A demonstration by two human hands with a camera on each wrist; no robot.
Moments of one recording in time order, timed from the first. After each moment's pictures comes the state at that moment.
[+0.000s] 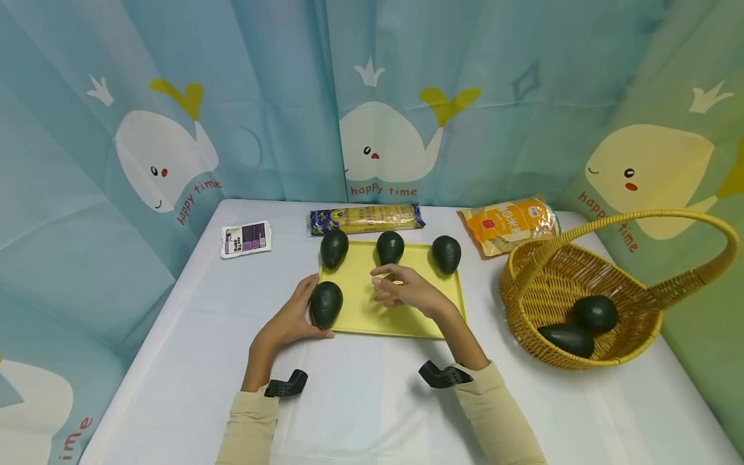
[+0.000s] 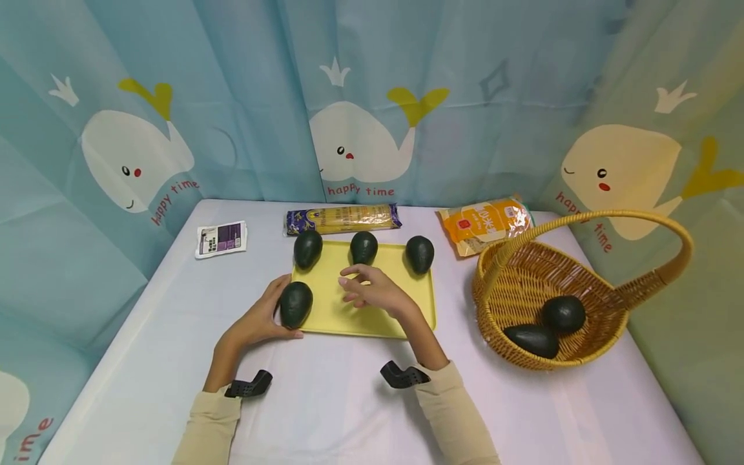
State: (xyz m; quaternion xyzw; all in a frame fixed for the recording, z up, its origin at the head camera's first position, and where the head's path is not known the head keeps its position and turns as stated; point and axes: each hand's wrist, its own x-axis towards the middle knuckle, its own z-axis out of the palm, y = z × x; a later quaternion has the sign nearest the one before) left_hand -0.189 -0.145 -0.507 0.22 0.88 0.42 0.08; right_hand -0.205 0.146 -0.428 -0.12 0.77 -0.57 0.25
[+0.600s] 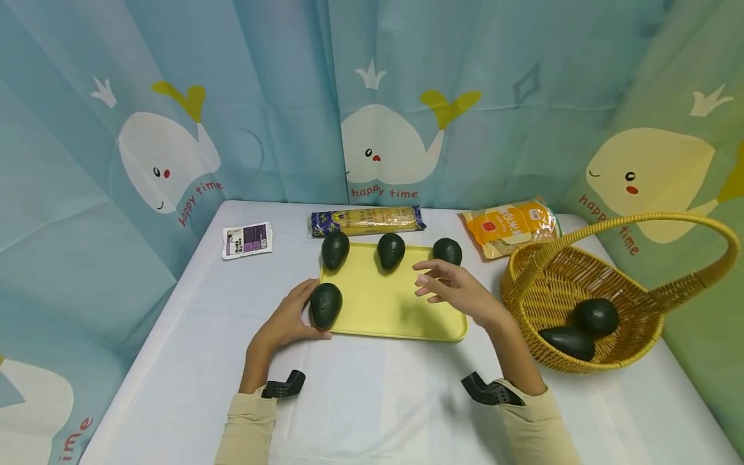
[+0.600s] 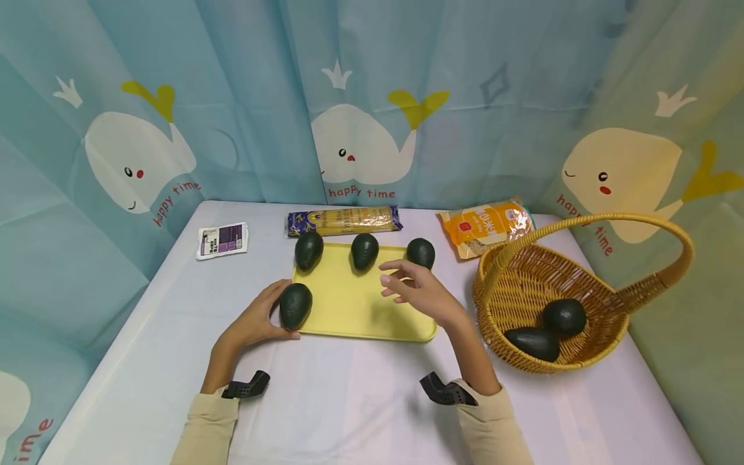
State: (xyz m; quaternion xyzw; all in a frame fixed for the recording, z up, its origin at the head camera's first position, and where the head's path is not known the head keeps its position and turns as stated) left_hand -0.189 -0.151 -0.507 0.23 0.89 0.38 0.03; right_hand -0.171 0.209 -0.383 -0.14 0.81 -0.55 0.17
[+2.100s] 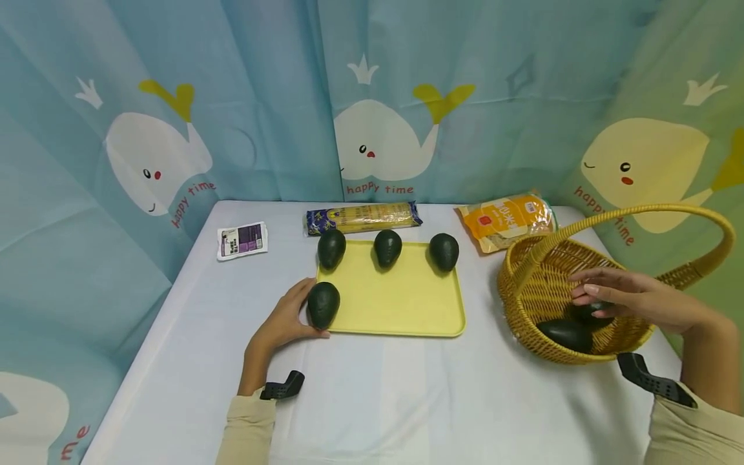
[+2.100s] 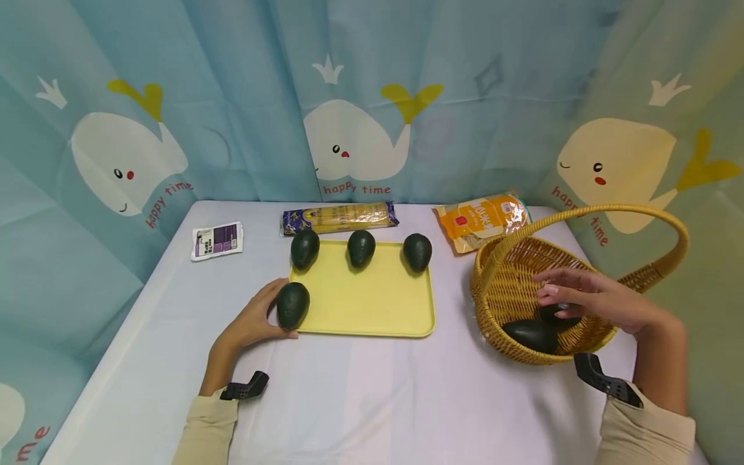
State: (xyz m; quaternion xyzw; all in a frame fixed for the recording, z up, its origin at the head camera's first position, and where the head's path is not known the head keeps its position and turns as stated) left_hand -0.191 -0.153 -0.513 0.22 0.90 0.39 0.03; right_hand -0.132 0.458 -0.347 -0.14 0.85 -0.44 0.23
